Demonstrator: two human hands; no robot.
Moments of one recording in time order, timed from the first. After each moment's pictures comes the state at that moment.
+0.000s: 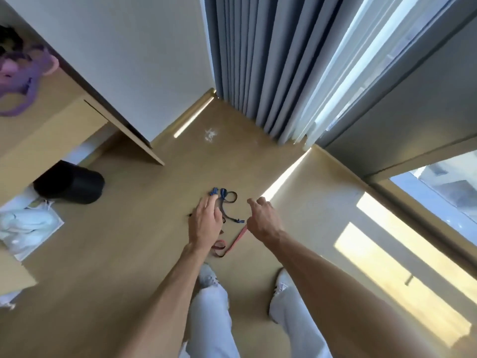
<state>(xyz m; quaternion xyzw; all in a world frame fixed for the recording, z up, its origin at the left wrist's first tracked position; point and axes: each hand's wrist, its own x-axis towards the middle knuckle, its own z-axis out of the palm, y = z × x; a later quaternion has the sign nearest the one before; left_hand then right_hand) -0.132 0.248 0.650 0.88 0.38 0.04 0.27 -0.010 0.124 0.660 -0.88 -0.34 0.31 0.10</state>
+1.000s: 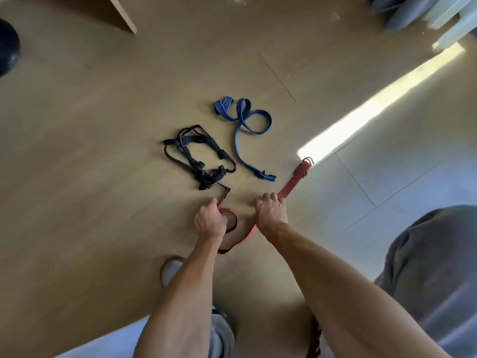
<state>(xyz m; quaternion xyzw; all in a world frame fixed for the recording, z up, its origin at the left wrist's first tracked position) -0.215 0.173 -0.035 0.73 0.61 -0.19 0.24 -0.080 0.087 -0.028 -0.80 -0.49 0.31 -0.13</state>
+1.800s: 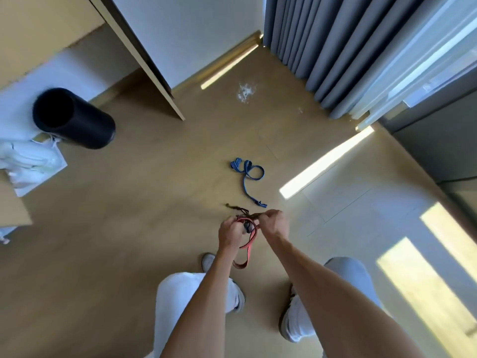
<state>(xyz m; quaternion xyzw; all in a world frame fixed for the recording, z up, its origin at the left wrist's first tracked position) -0.164 0.181 0.405 0.49 0.64 -0.03 0.58 -0.060 0.123 0.394 -0.85 -0.03 0.45 0.26</state>
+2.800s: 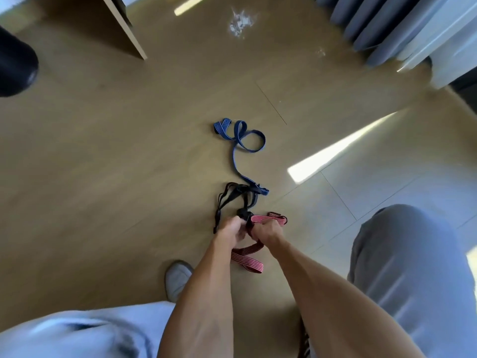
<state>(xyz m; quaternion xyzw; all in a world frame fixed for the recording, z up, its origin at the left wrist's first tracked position) -0.154 0.157 0.006 0.23 0.68 -0.13 0.68 -0.073 0.076 0.027 -0.80 -0.03 0.57 0.20</state>
